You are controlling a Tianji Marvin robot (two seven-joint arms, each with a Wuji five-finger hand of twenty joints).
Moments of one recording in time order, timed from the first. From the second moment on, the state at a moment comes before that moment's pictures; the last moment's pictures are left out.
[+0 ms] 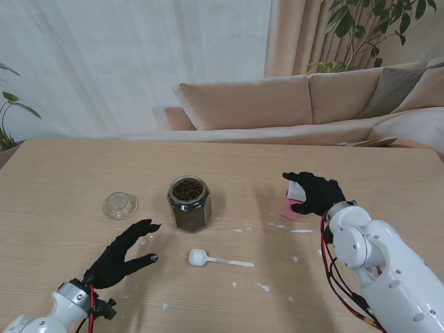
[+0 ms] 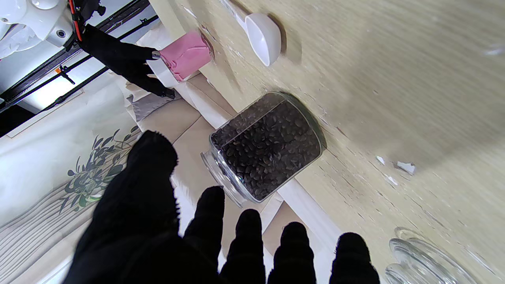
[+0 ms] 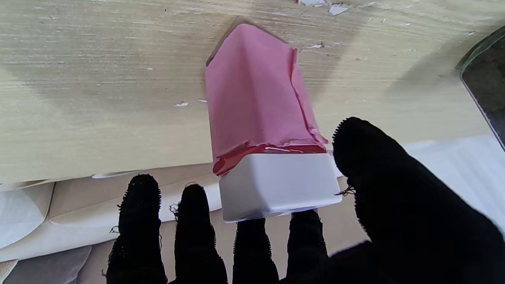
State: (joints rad) left arm 2.04 -1.10 -1.52 -1.77 0.31 -0.40 -0.06; right arm -1.56 -1.04 1.32 -1.67 -0.92 0.16 0.24; left_hand 0.91 -0.20 0.16 -0.05 0.28 0.12 0.28 0.27 0.16 0.12 0.15 0.34 0.05 0.15 0.06 0.39 -0.08 0.26 0.08 0.44; right_hand 0.57 -0.49 0.69 0.03 0.14 -0.16 0.17 0.69 0.20 -0.03 0.36 0.31 0.29 0.15 0.31 0.37 0.08 0.26 0.91 0.73
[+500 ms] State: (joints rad) left arm 2.04 -1.10 -1.52 -1.77 0.31 -0.40 -0.06; right arm -1.53 -1.06 1.30 -1.59 -0.87 0.11 0.11; left_hand 0.91 -0.20 0.16 -0.05 0.28 0.12 0.28 0.27 0.16 0.12 0.15 0.34 0.05 0.15 0.06 0.39 -0.08 0.26 0.08 0.43; right_hand 0.66 -0.63 0.91 -0.03 0.38 -0.07 0.58 0.75 0.38 0.04 0.72 0.48 0.55 0.12 0.63 0.48 0.37 0.20 1.25 0.80
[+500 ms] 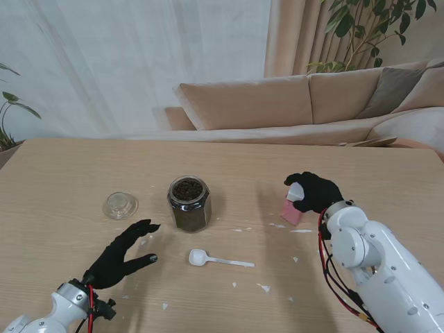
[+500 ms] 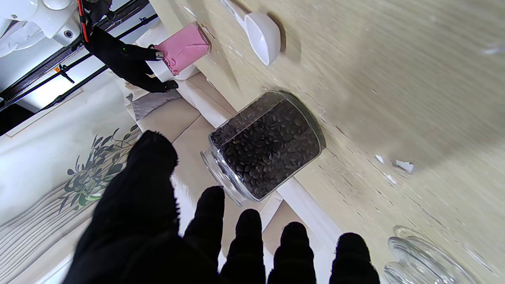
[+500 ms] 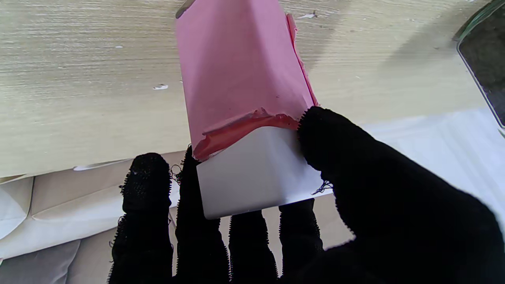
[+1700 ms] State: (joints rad) left arm 2.03 -1.10 -1.52 -1.77 0.29 -0.52 -0.04; right arm -1.63 -1.06 1.19 -1.95 -0.76 -0.07 0.07; left_hand 0.89 -0.22 0.28 -0.05 0.27 0.12 0.28 0.26 0.16 0.13 0.18 0.34 0.05 0.15 0.07 0.49 -0.09 0.25 0.16 0.59; right_hand 0.67 -0.70 0.99 -0.09 0.46 -0.03 0.64 0.68 0.44 0.10 0.73 0.48 0.63 0.13 0.63 0.48 0.50 0.16 1.26 0.75
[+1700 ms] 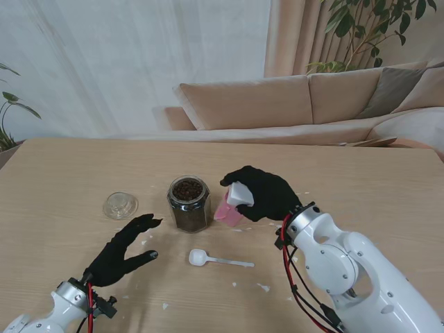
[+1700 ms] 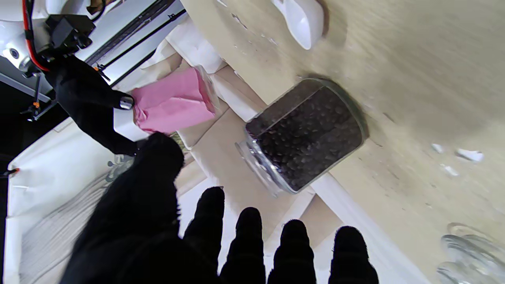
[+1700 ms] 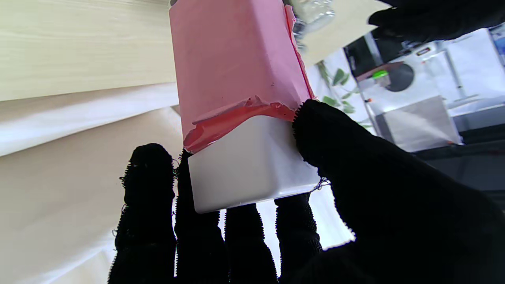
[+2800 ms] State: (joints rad) left arm 1.96 -1.08 -1.46 -1.85 0.22 -0.46 -0.13; right arm -1.51 -1.08 0.96 -1.88 -0.56 -0.31 0.07; left_hand 0.65 -0.44 0.61 -0.07 0.17 0.24 0.05 0.29 0.16 0.14 0.15 0.39 0.06 0.15 0.08 0.51 -0.04 0.18 0.17 0.64; right_hand 0.68 -0.72 0.99 -0.09 0.47 -0.03 0.64 0.68 0.46 0.11 0.73 0.48 0.64 0.13 0.63 0.48 0.51 0.16 1.26 0.75
